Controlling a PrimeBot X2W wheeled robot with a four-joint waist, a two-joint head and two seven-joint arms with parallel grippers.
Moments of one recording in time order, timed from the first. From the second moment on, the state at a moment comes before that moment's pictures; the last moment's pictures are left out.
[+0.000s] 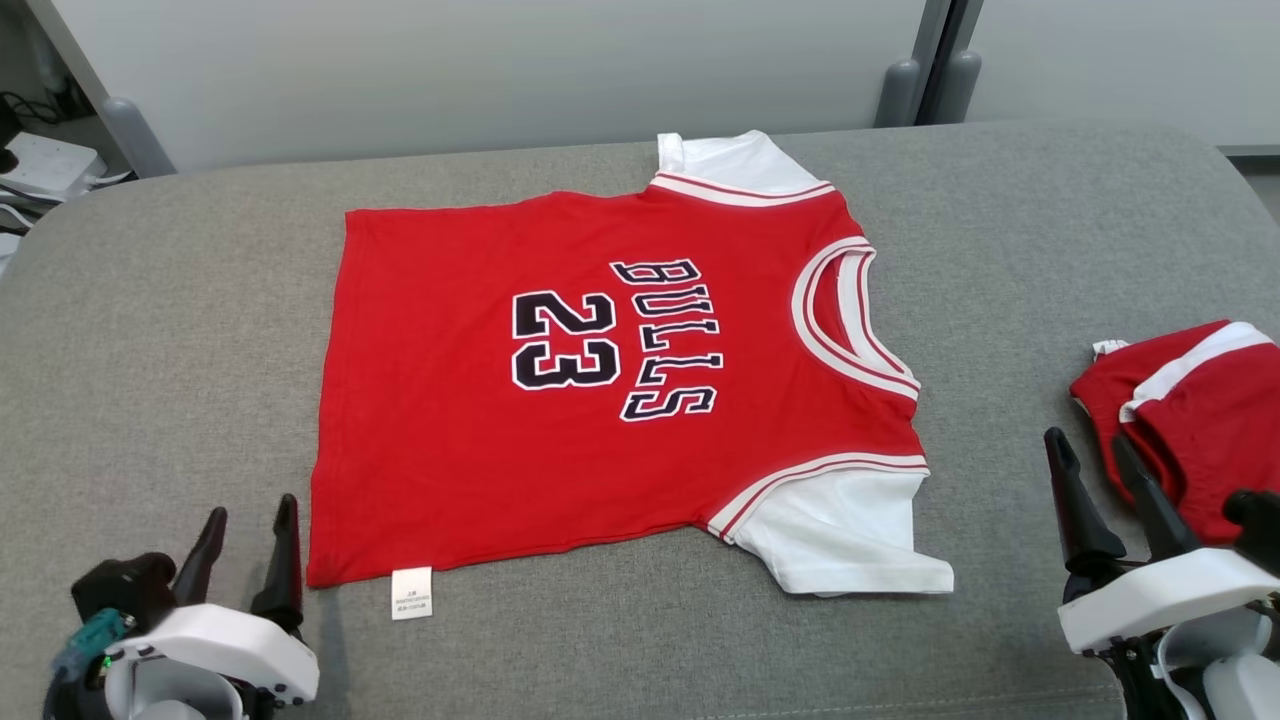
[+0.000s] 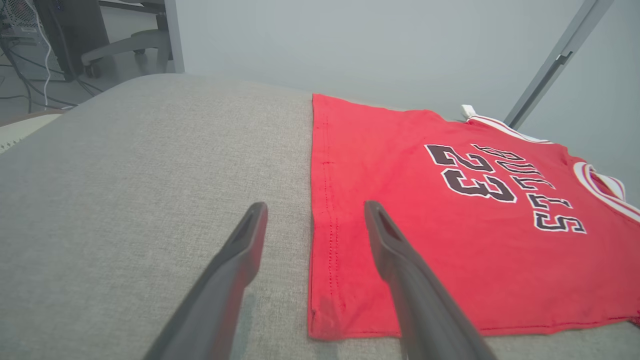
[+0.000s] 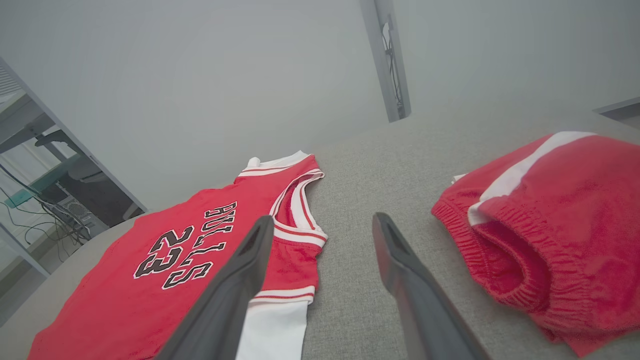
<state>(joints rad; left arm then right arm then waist) -0.22 0.21 -0.03 0.65 -0.45 -0.12 -0.26 -0.13 -0.19 0.08 0.26 0.62 0.13 -0.10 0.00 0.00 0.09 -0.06</state>
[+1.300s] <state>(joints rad) 0.01 0.05 0.06 0.40 -0.17 -0.12 -0.26 0.01 -0.05 0.04 0.23 0.14 0.13 -0.25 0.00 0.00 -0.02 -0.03</state>
